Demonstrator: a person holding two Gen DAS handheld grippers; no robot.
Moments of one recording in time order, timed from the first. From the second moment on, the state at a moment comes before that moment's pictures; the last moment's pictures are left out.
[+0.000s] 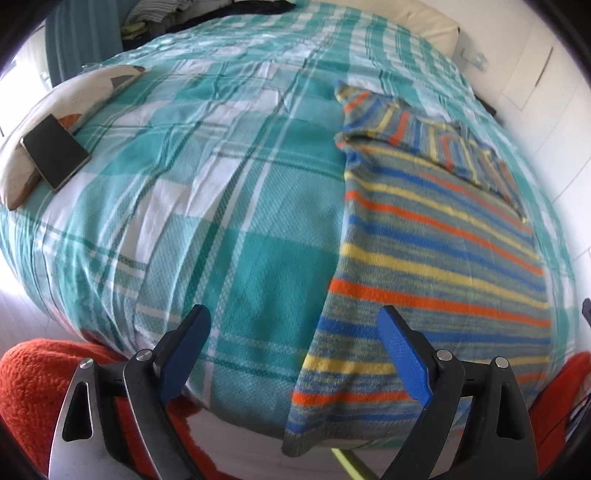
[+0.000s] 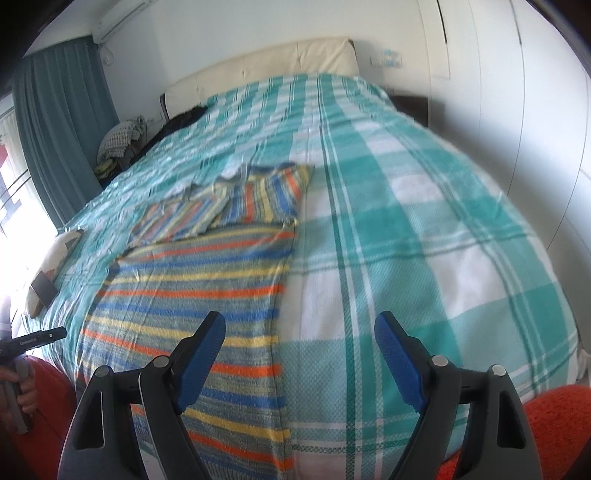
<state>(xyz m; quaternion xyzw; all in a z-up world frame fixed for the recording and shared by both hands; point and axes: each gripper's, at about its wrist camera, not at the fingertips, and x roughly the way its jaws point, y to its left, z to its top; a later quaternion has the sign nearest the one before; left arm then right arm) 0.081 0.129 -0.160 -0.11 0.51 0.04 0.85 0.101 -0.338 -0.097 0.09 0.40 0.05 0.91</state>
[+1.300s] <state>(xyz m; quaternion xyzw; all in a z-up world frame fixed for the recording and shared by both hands) 0.084 0.125 -0.152 -0.13 0.48 0.07 0.87 0.098 -0.325 -0.114 0.06 0.44 0.06 0.89</state>
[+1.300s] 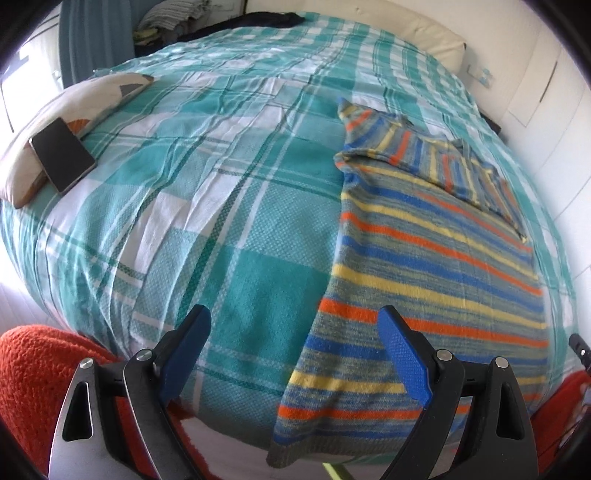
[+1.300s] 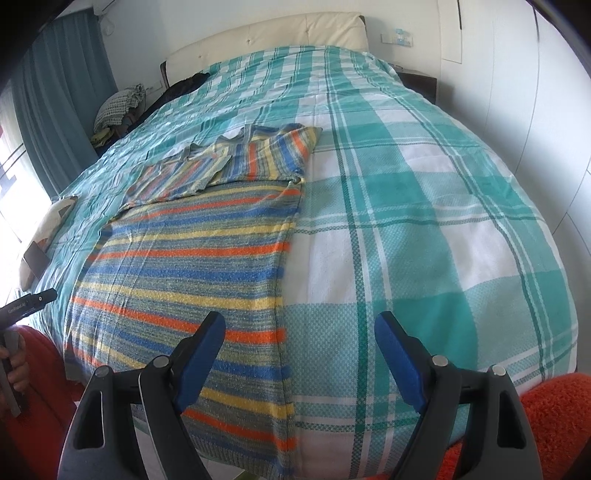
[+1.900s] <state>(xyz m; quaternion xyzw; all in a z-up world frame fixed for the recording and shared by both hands) 0.088 0.111 -0.155 -0.09 0.49 0.06 0.86 0.096 -0.337 -0.108 0.09 0.43 0.06 0.89</state>
